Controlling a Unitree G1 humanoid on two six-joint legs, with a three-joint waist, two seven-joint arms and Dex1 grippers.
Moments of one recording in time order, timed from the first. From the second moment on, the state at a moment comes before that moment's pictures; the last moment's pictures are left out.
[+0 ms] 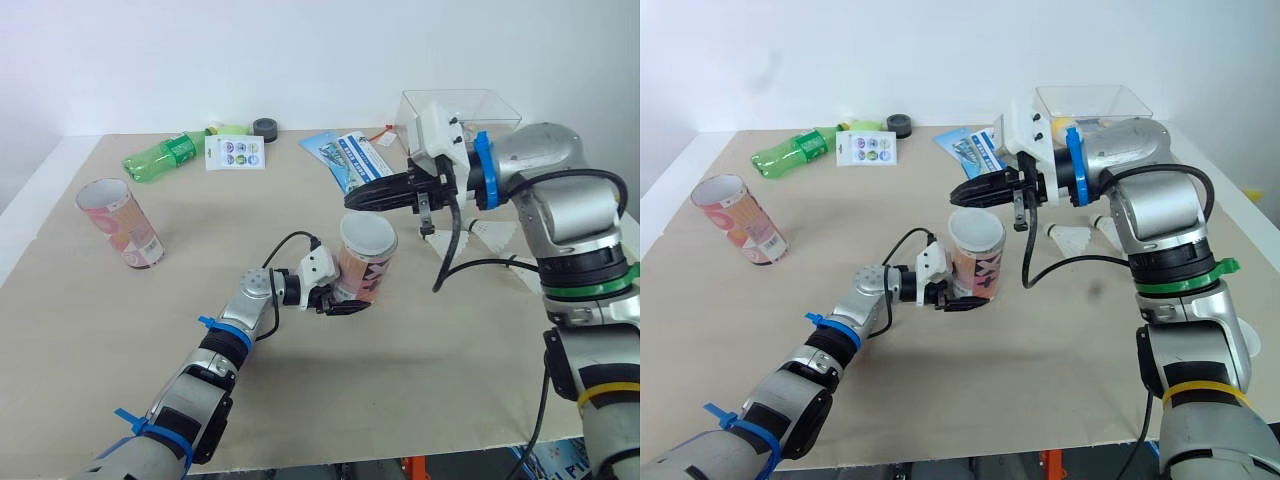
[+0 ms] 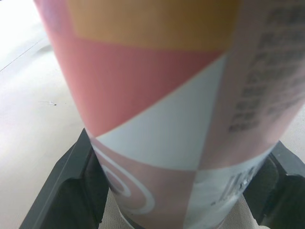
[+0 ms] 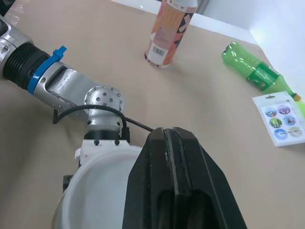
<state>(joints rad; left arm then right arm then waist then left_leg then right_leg) -0.75 0.05 -0.21 0.80 -0.05 -0.22 -1.10 -1.05 -0.68 0.19 0.10 0.31 0.43 1.36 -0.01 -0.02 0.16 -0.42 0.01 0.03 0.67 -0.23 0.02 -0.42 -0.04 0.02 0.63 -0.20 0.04</state>
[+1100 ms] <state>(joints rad) -0.74 0.06 -0.21 0.78 -0.05 -0.22 -1.10 -1.10 -0.60 0.24 0.28 0.20 0.30 1.44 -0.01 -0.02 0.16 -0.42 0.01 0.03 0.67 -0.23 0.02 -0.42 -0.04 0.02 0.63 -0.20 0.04</state>
